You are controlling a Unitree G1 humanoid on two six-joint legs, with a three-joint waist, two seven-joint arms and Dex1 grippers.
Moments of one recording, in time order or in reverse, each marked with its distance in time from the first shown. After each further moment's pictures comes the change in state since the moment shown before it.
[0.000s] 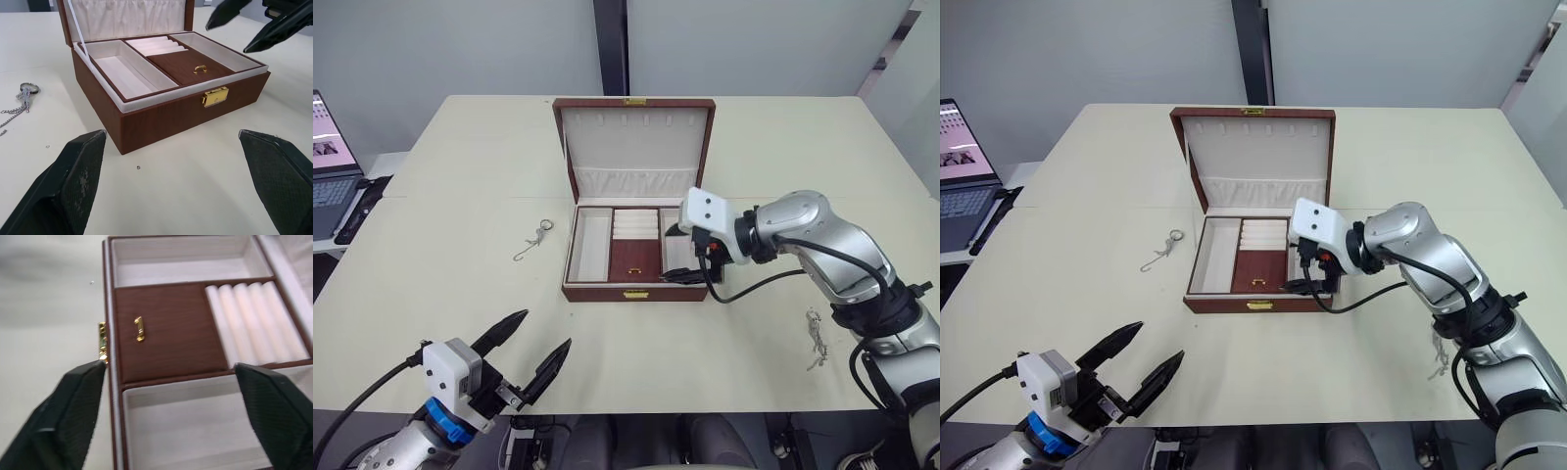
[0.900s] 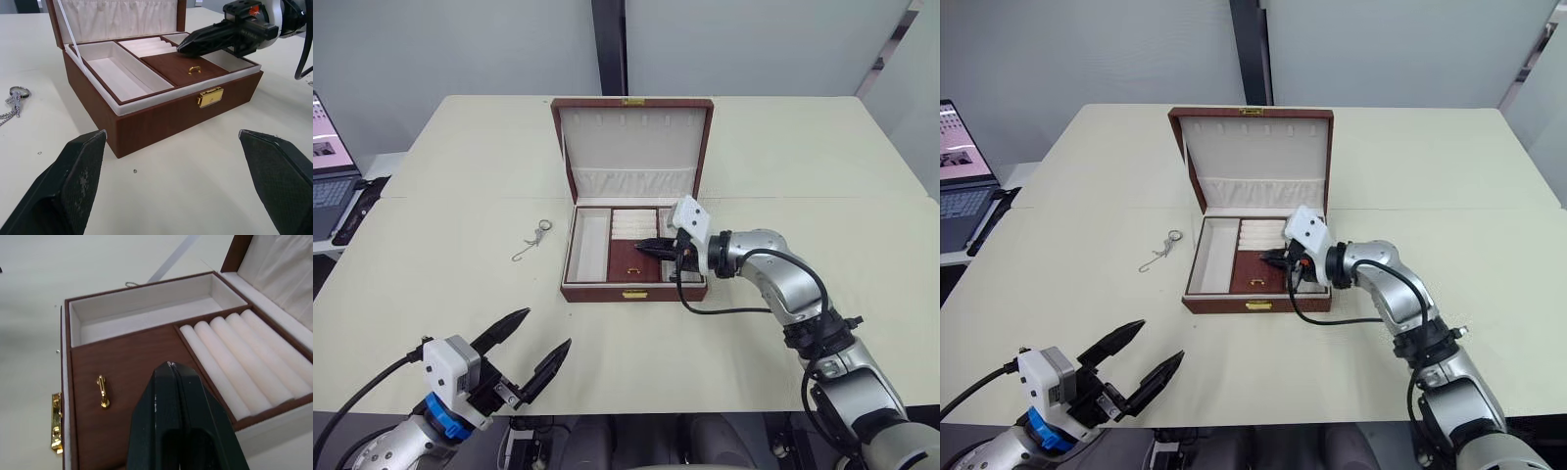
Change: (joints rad) left arm -0.023 0.012 0.010 0.015 -0.007 0.005 -0.037; right arm 0.196 0.279 -0.082 0.278 -0.039 -0.373 -0.165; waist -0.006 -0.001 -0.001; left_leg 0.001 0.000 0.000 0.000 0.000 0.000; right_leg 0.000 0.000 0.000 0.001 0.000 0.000
